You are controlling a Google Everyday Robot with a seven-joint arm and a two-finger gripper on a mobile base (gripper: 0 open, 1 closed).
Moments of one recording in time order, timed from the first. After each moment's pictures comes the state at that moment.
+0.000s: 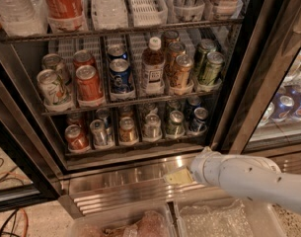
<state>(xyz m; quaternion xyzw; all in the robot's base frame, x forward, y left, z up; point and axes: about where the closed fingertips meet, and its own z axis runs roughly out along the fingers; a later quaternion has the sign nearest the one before) 0.500 -0.130 0.615 -0.28 0.89 0.08 0.35</state>
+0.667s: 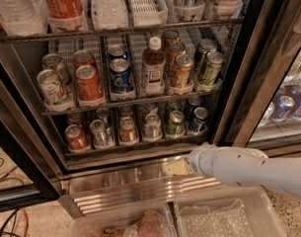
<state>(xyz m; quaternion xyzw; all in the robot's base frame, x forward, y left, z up) 0.537 -0.129 0.601 -0.25 0.90 0.08 0.35</state>
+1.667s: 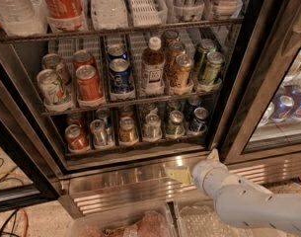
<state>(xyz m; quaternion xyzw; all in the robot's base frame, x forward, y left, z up) 0.511 -0.137 0.619 -0.18 0.87 0.06 0.46</state>
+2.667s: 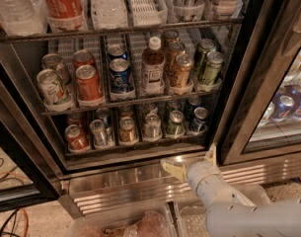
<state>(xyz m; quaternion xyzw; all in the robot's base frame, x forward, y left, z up) 0.525 -0.128 0.636 -0.14 0.81 0.05 0.57</state>
